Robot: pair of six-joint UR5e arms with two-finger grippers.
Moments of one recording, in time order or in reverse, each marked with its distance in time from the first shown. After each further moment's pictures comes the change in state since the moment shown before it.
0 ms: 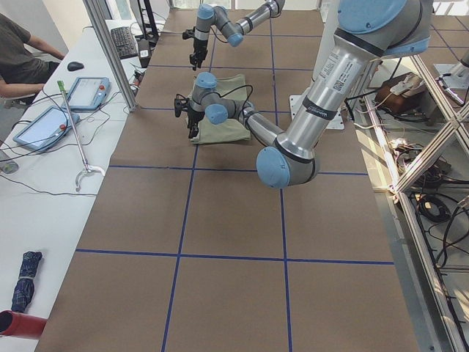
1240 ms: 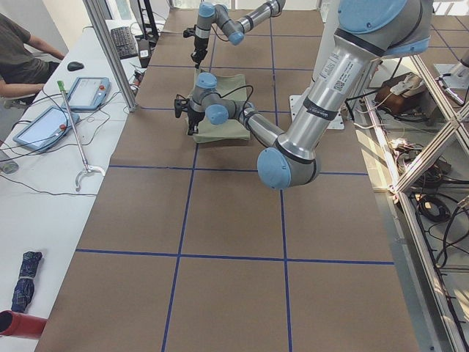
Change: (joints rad) left arm -0.002 0.009 -0.008 0.004 0.000 0.000; right arm 0.011 -0.012 0.013 -0.002 0.004 0.015
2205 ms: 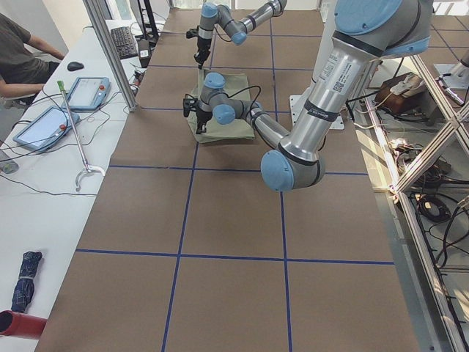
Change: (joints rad) left arm 0.041 0.030 -0.053 0.011 0.003 -0.004; right arm -0.018 -0.029 0.047 0.000 0.007 0.003
